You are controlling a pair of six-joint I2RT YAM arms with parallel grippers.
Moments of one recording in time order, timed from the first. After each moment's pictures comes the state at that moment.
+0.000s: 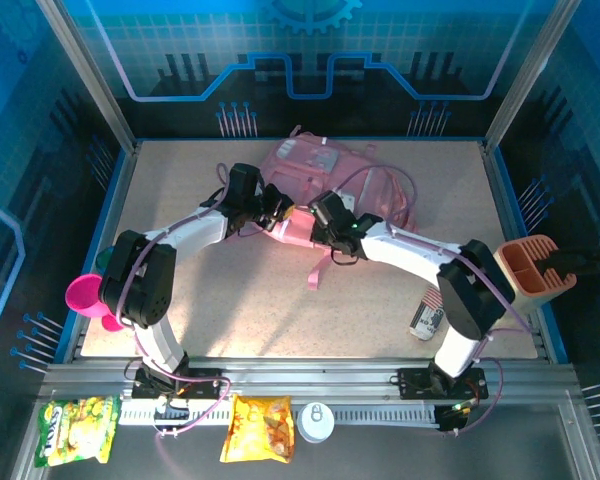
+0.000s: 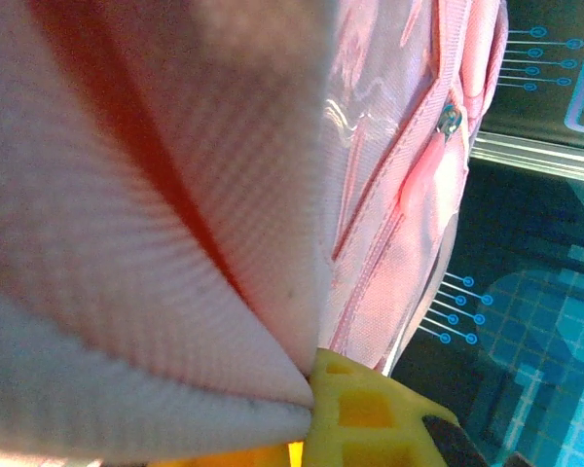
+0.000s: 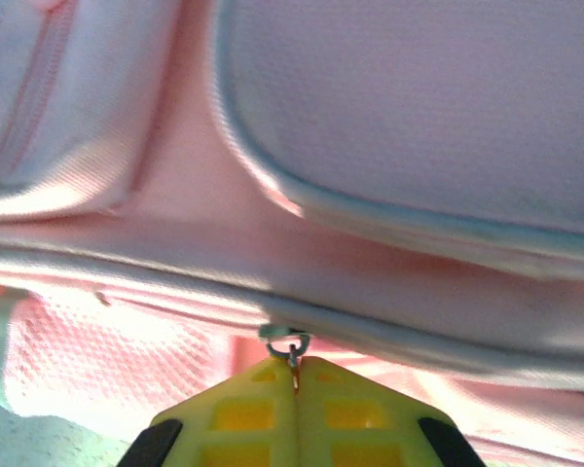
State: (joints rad) left arm -0.34 1.76 1.14 -0.06 0.44 -1.30; right arm 0.70 1.70 1.17 -0.42 0.32 0.83
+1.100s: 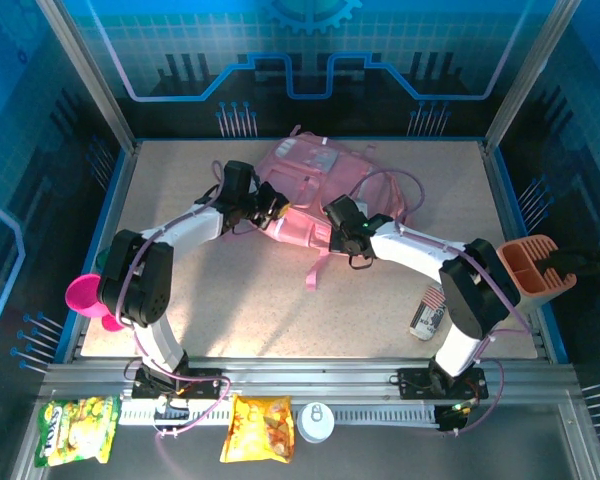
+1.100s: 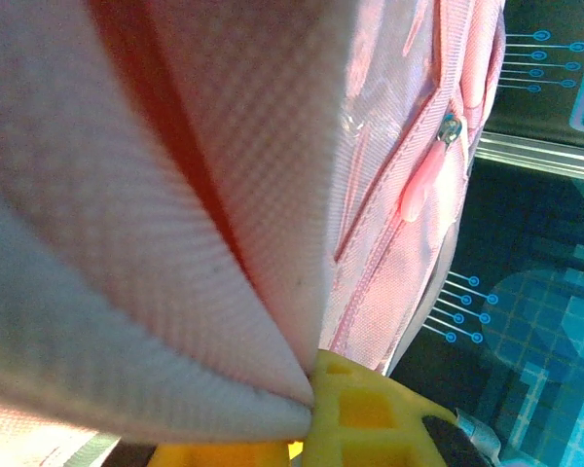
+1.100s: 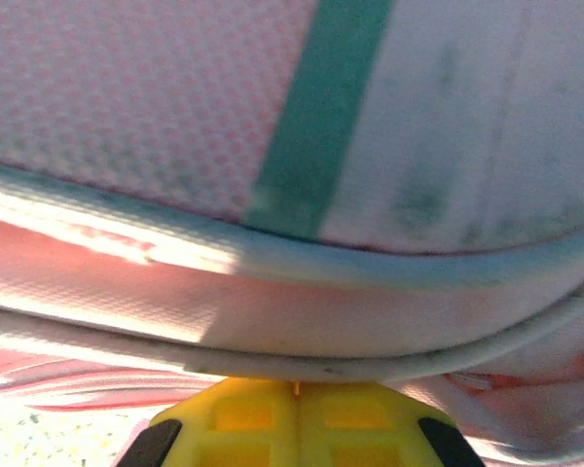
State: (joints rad) left arm -0.29 1.76 1.16 -0.10 0.48 -1.25; right arm 0.63 1.70 1.12 -0.51 0.31 0.70
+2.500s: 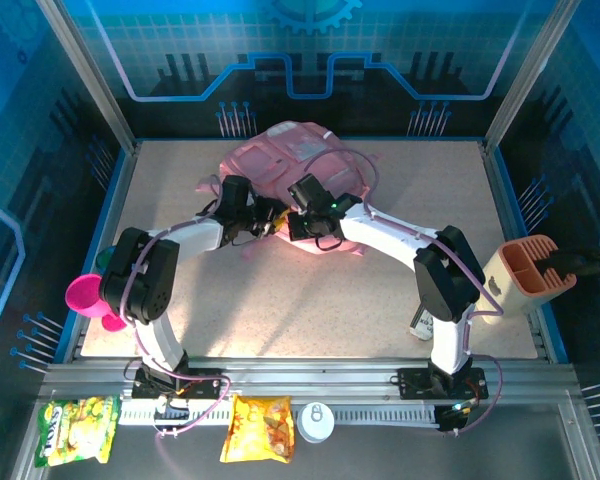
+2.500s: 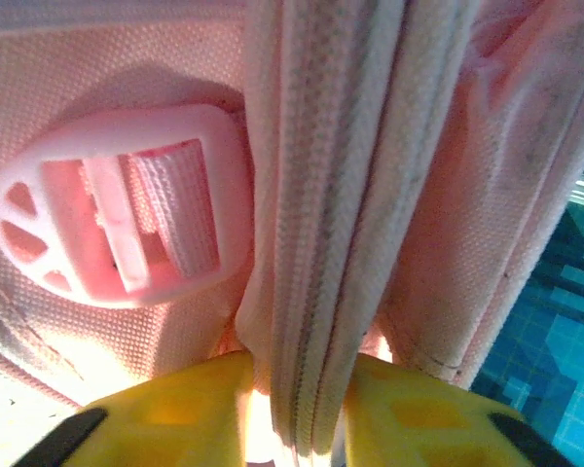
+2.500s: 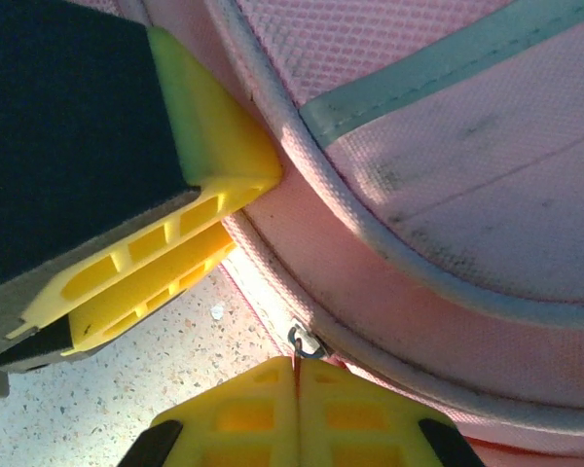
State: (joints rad) left arm -0.29 1.79 1.02 0.09 0.49 -1.35; right arm 0.73 1.90 1.49 -0.55 0.04 0.49
